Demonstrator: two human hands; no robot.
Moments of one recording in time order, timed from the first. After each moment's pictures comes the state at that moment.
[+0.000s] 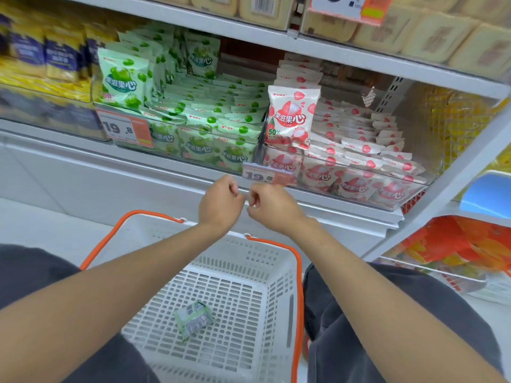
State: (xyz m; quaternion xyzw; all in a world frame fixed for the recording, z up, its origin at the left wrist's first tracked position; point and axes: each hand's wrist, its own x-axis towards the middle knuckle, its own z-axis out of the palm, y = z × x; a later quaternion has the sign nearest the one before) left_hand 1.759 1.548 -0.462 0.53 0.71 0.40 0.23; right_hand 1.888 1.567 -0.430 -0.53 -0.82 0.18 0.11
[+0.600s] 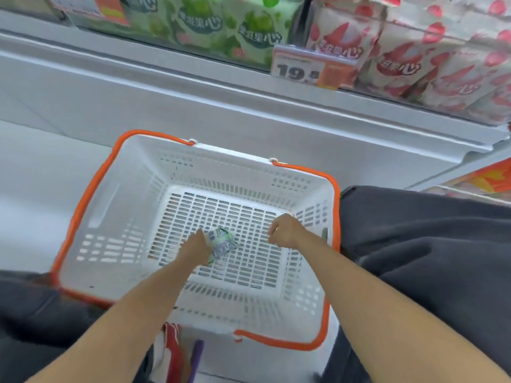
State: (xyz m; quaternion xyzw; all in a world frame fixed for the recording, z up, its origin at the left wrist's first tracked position) left_hand 1.668 1.426 -0.803 0.48 0.77 -0.16 0.38; right_hand 1.903 1.491 -0.658 -0.62 -0.61 0.47 -0.15
